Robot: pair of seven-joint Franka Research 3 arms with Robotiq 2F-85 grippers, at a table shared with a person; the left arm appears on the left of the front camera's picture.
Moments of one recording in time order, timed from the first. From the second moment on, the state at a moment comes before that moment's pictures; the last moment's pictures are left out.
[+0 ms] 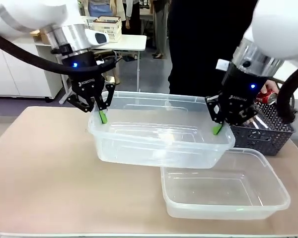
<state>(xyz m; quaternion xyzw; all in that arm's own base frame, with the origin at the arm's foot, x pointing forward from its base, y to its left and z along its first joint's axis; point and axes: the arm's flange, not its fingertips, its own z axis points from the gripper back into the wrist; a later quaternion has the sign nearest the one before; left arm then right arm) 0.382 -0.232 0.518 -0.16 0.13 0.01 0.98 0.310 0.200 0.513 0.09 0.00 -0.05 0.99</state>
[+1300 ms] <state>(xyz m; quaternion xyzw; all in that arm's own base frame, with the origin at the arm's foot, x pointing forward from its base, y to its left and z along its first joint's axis) 0.379 -0.231 0.508 -0.15 0.13 0.01 0.98 0.309 0.202 0.512 0.09 0.00 -0.05 0.99</state>
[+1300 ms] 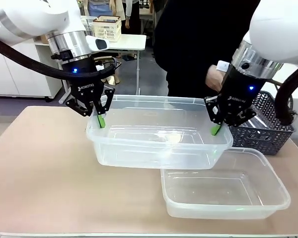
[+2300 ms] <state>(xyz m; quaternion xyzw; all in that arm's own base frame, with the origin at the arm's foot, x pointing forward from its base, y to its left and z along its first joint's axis) 0.379 -0.231 0.508 -0.15 0.13 0.01 0.98 0.309 0.202 0.513 0.09 0.00 -0.05 0.99</state>
